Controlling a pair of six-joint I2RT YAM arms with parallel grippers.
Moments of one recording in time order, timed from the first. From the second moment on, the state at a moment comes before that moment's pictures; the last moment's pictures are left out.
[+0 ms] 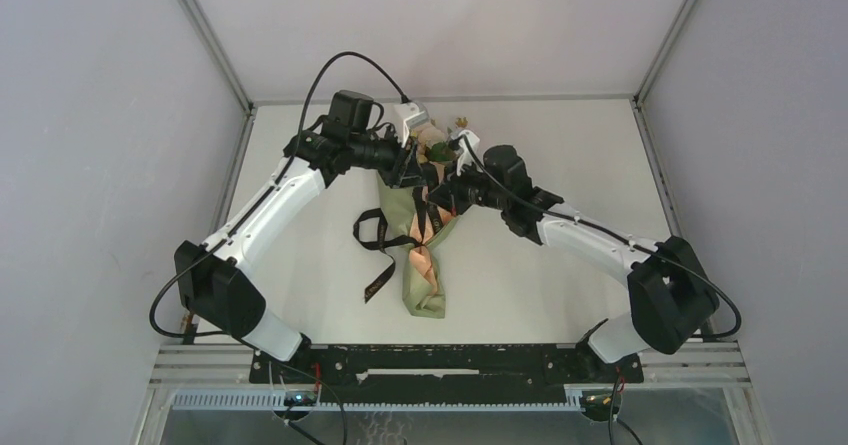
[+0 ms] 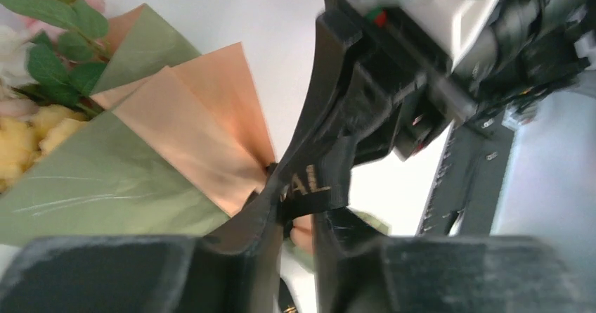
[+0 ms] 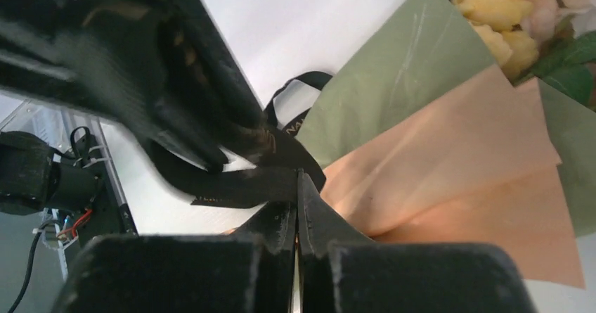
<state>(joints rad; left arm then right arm) -0.48 1.54 1.50 -0.65 0.70 0.18 0.65 1.46 0.97 0.14 -0.41 0.23</state>
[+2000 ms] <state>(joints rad) -0.22 1.36 0.97 -0.65 -0.04 0.35 0.50 1.25 0.96 -0.05 -0.34 0.29</state>
